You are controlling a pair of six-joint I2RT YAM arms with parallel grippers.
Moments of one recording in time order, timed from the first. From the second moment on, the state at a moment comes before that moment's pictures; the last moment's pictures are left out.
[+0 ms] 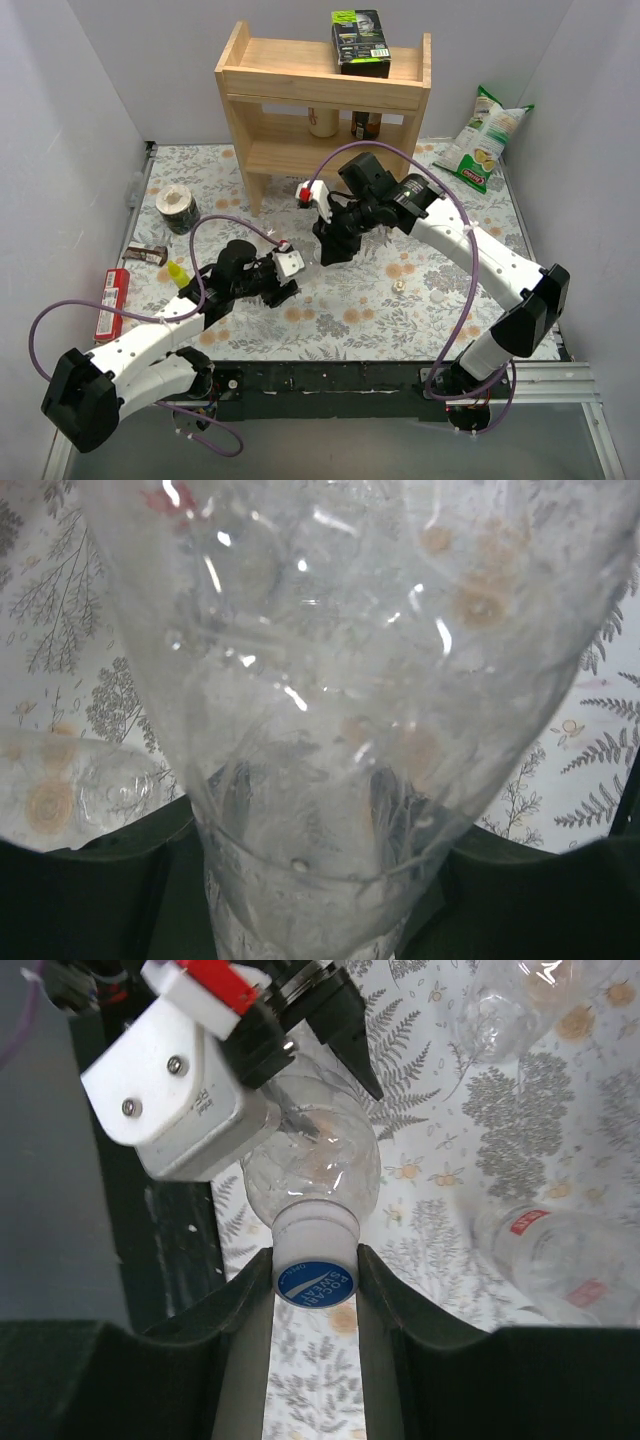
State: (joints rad) left arm -0.61 0.97 0.53 -0.13 0.45 0.44; right arm 0.86 1.57 1.65 -1.00 -0.54 -0.41
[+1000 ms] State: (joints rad) left arm -0.63 0.85 0.52 -0.09 0.68 0.21; right arm 0.70 1.45 1.59 -0.74 -0.98 -0.42
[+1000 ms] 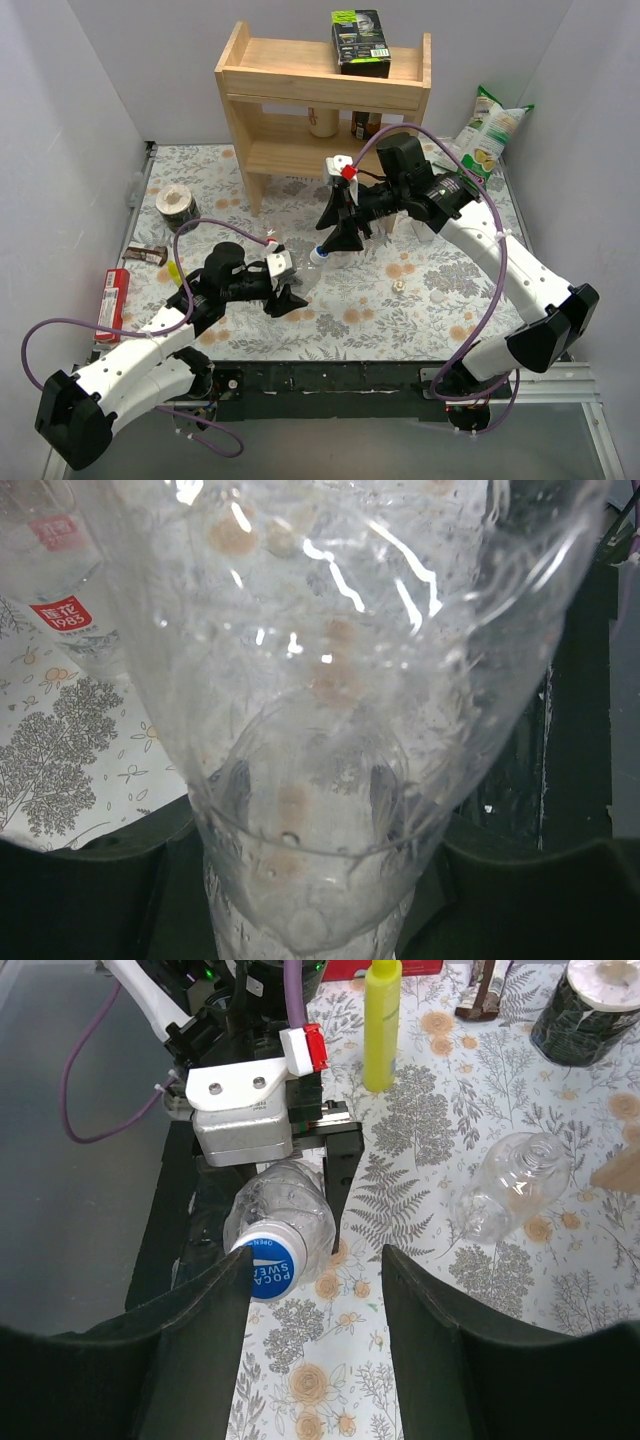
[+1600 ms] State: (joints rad) left arm -0.62 0.85 0.52 -0.05 0.67 0.18; right arm 0.71 1.50 1.65 -0.86 -1.06 -0.47
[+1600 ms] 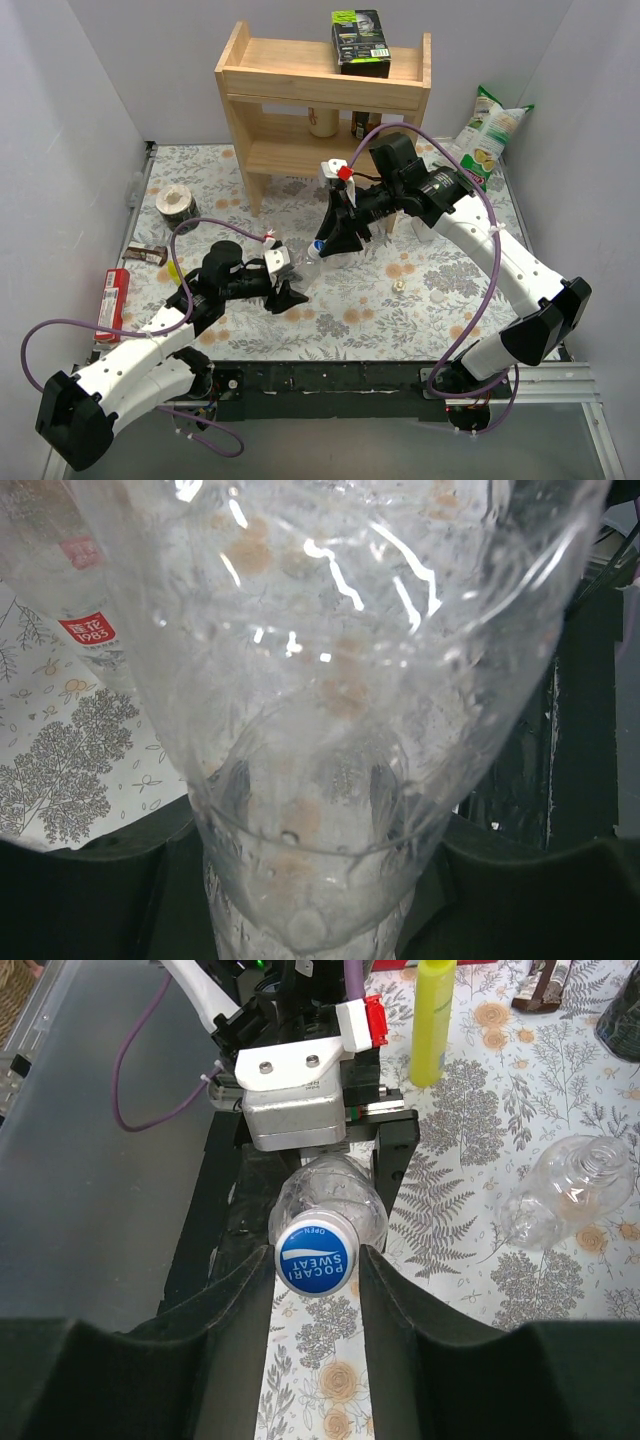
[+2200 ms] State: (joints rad) left arm -0.65 0.94 0.53 0.05 0.26 0.02; right arm 0.75 1.52 1.62 -0.64 -0.75 -0.23
